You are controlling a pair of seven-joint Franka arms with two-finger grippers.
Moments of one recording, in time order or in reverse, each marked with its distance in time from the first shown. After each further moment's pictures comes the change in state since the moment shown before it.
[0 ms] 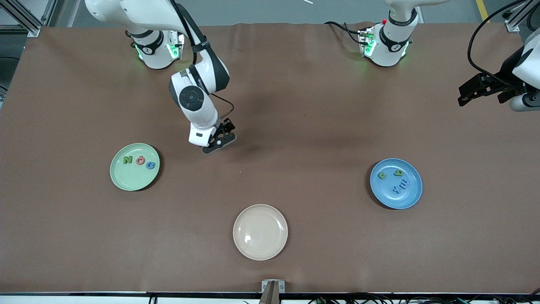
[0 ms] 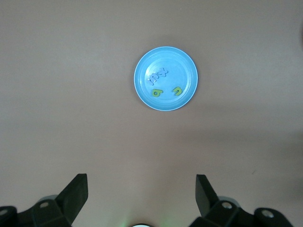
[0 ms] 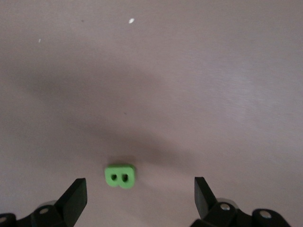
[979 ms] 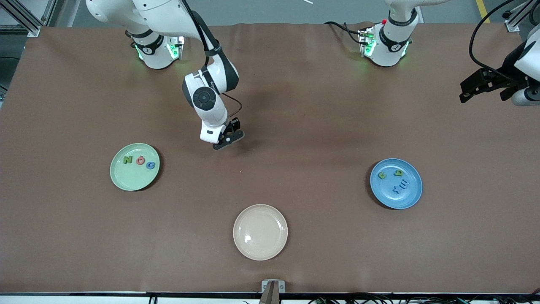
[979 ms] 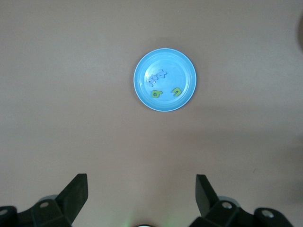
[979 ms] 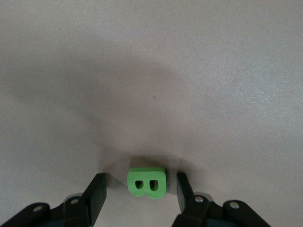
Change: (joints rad) left arm -0.001 -0.017 0.000 -0.001 0.000 -0.001 0.022; right arm 0.057 0.059 0.000 -0.027 0.081 0.058 0.001
